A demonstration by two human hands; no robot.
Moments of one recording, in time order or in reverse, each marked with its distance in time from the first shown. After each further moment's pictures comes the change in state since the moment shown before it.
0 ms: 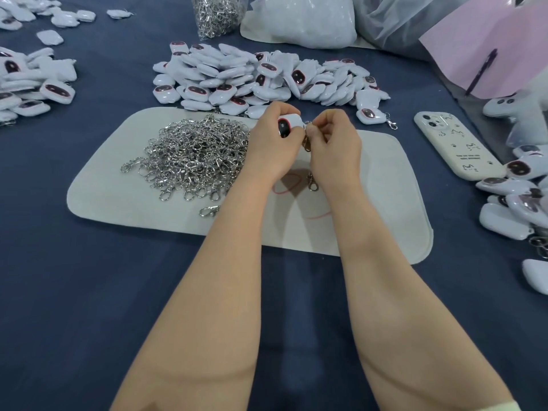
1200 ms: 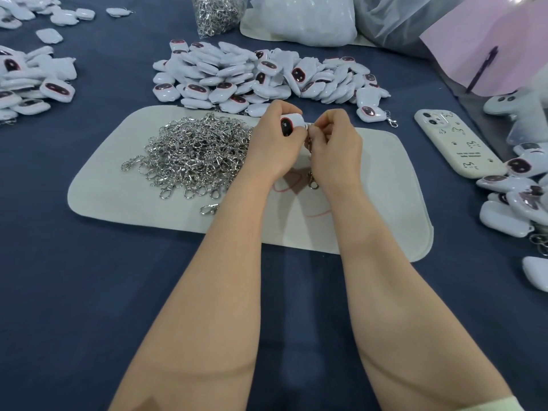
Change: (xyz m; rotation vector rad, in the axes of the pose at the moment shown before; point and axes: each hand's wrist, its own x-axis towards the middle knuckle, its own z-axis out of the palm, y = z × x) left_hand -0.002 0.002 -0.001 0.000 -0.030 -0.006; right_hand 0.000 0.002 -0.001 -0.115 -0.003 -0.008
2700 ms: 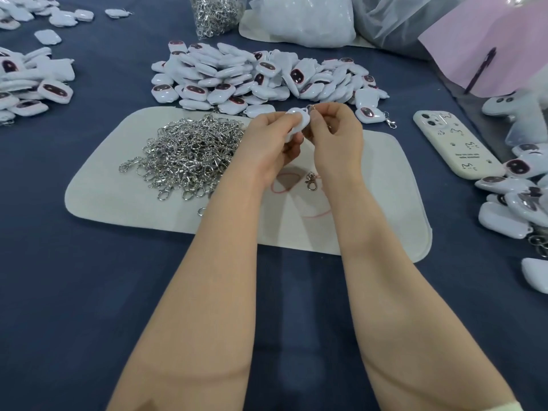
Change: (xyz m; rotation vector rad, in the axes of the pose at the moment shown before) left_hand 0.000 0.015 -0.003 -0.697 -0.072 -0.425; right_hand 0.002 -0.013 -0.001 0.377 0.033 0.147
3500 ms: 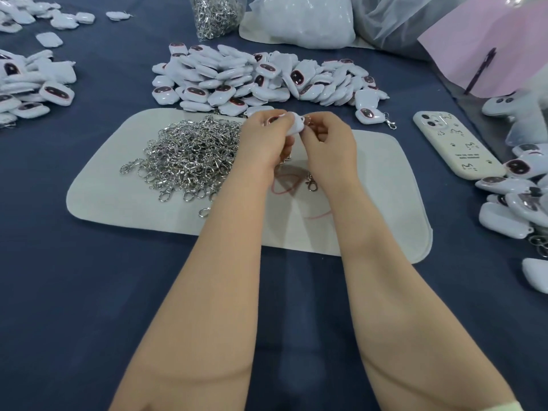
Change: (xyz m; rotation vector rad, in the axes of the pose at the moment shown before) left_hand 0.001 0.001 0.002 0.162 0.168 0.086; right_hand 0.001 0.007 -0.001 -0.311 -0.110 -0.073
